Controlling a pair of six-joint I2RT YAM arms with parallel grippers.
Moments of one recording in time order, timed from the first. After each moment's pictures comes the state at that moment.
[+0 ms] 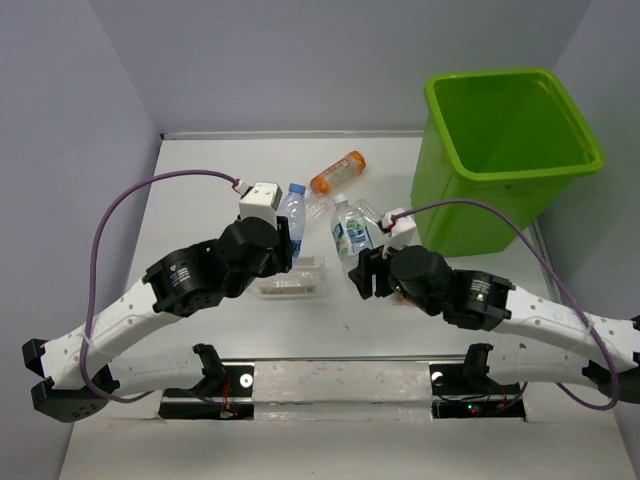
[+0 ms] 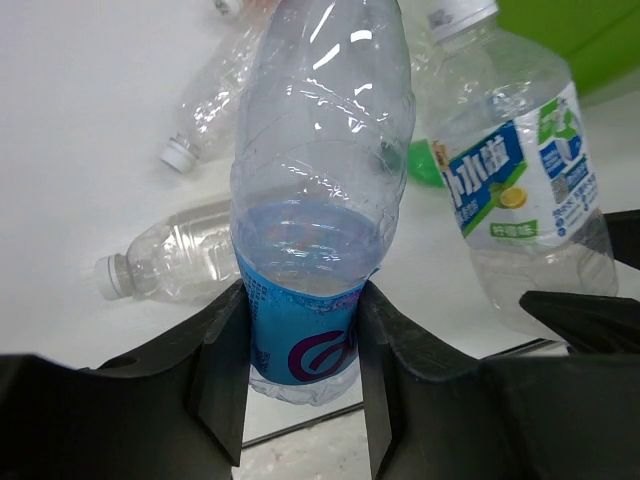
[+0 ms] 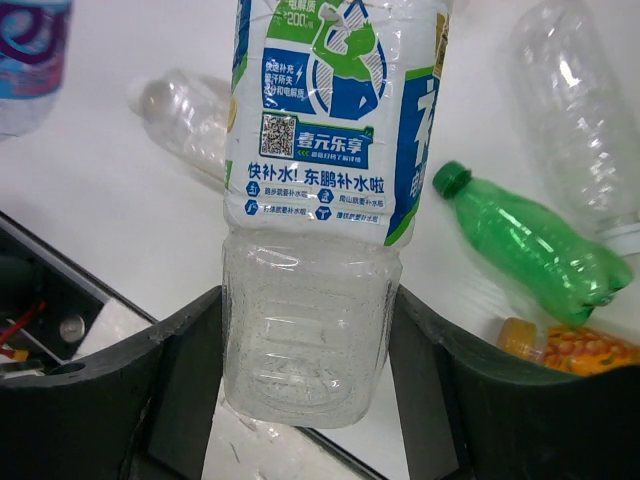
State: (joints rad) left arm -1.06 0.99 1.26 -0.95 -0.55 -0.62; right arm 1.19 1.03 0.96 -0.49 0.49 0.52
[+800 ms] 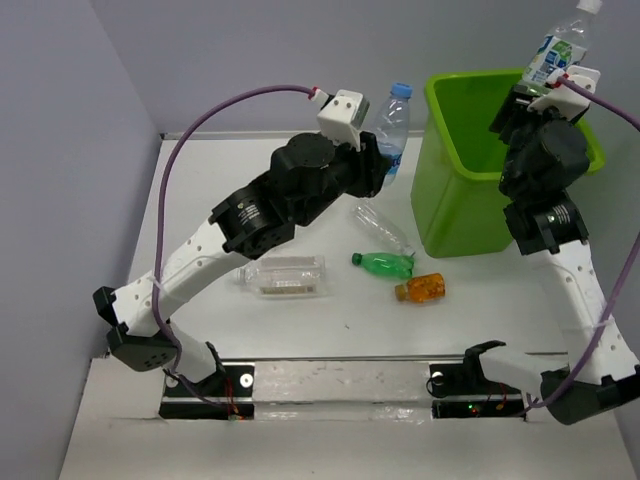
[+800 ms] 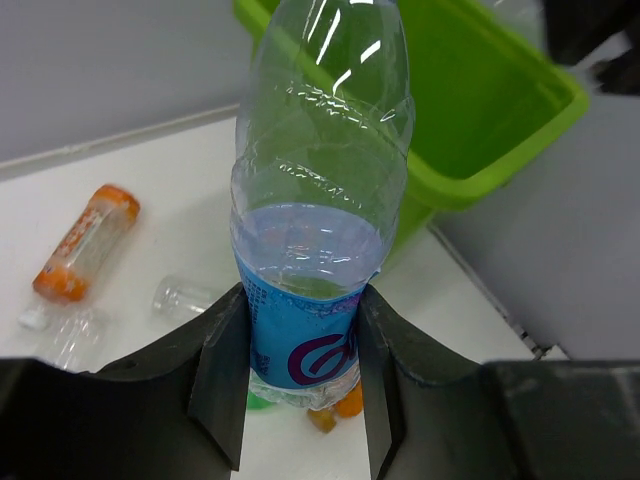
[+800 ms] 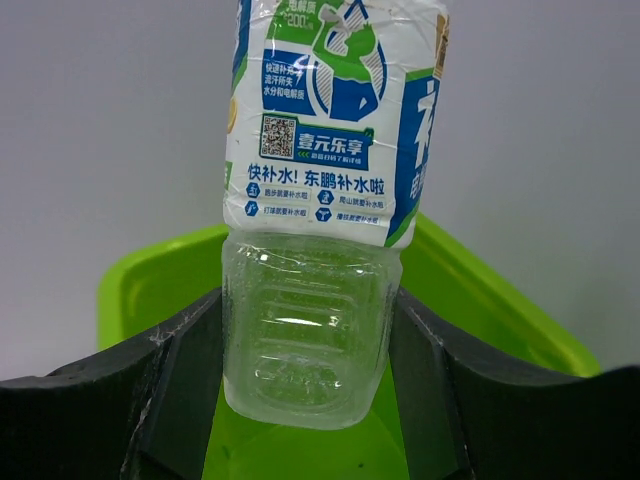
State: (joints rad) left arm -1.06 1.43 1.80 -0.51 -0.36 -0.35; right arm 0.38 1.07 1.48 -0.04 0.69 -0.16
